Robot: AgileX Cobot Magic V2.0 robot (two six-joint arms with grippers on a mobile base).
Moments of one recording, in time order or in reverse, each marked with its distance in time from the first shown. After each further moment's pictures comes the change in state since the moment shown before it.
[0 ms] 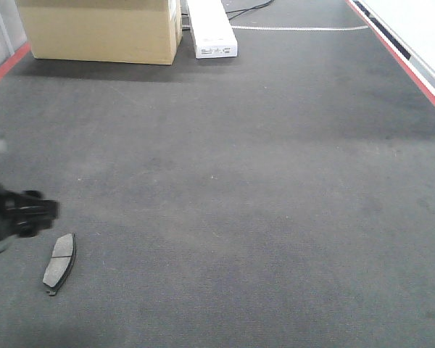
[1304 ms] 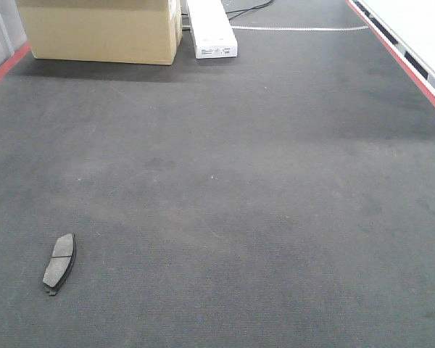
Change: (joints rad) left arm 0.000 -1.103 0.481 0.000 -0.029 0.114; right arm 0.000 0.000 0.000 0.000 0.000 0.000
